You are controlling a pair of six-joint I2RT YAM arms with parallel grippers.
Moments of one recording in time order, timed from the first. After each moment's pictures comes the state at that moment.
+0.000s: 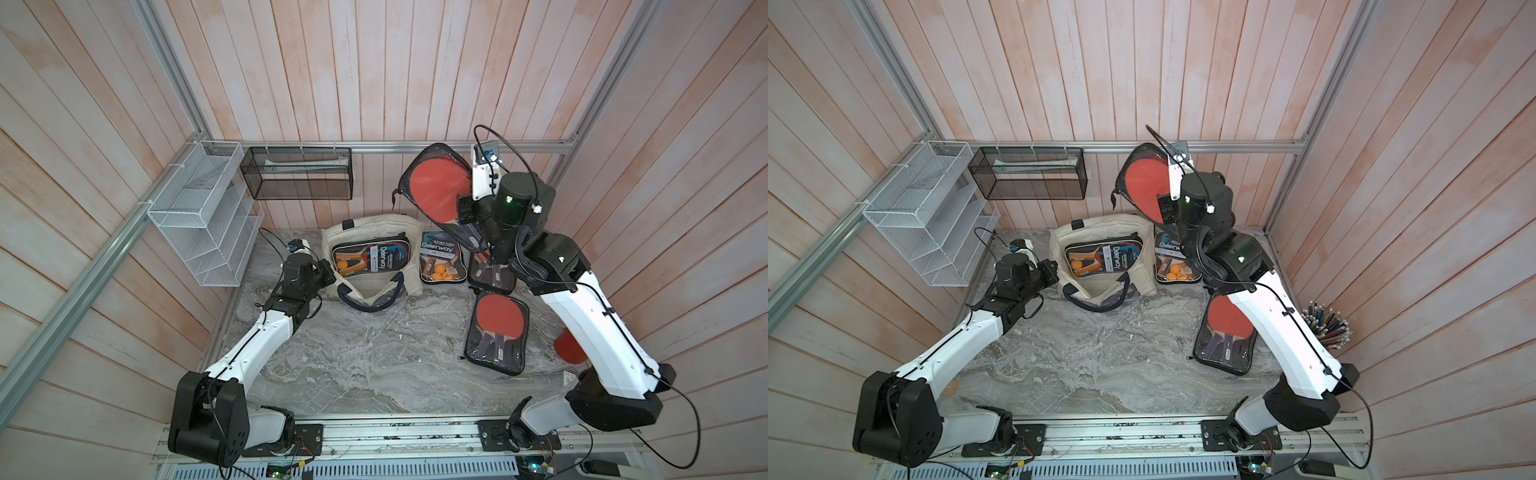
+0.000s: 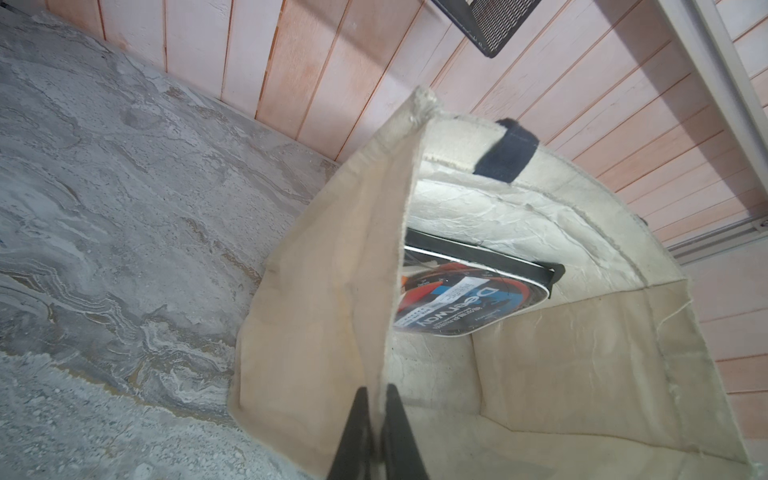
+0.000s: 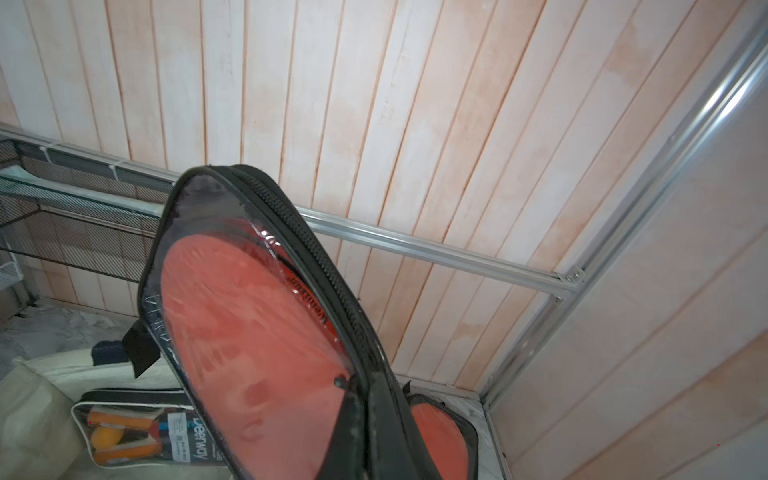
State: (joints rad) left arm -0.23 1.32 0.88 0.01 0.02 -0.60; right arm 0.77 1.46 1.98 -0.59 0.70 -0.16
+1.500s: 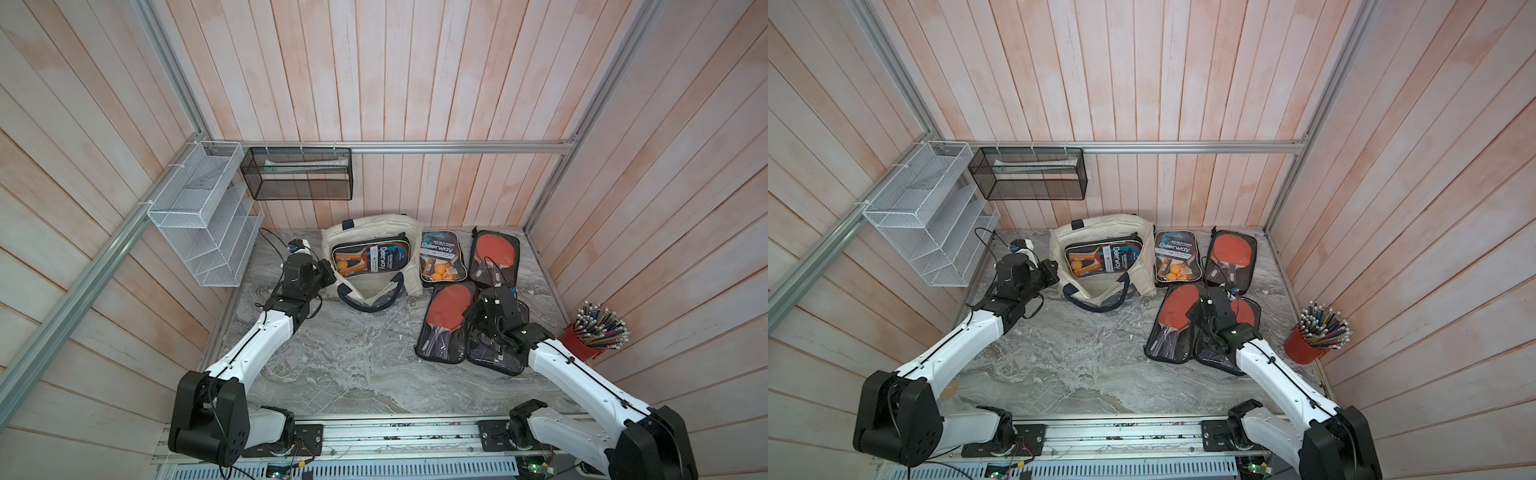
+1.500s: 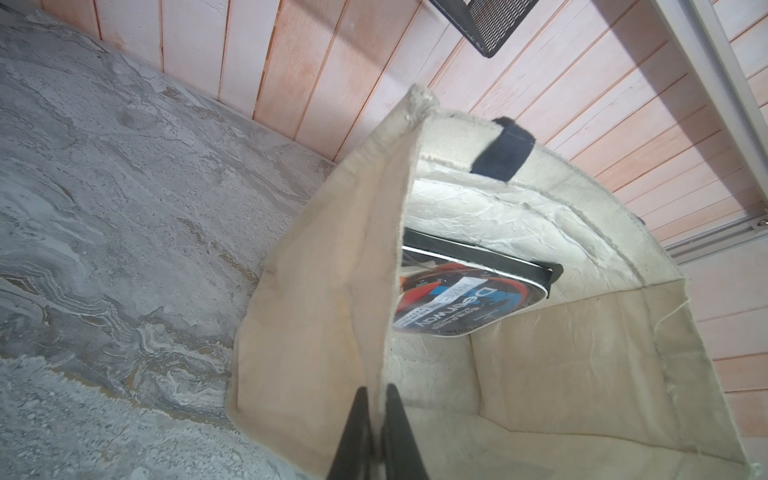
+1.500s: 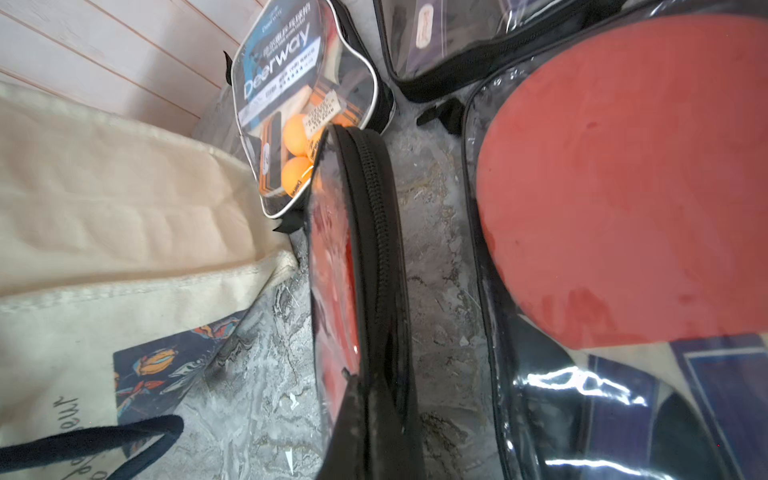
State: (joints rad) left arm -0.23 1.32 0.88 0.02 0.03 -0.60; right arm 0.42 1.08 0.64 -0.30 0.14 0.99
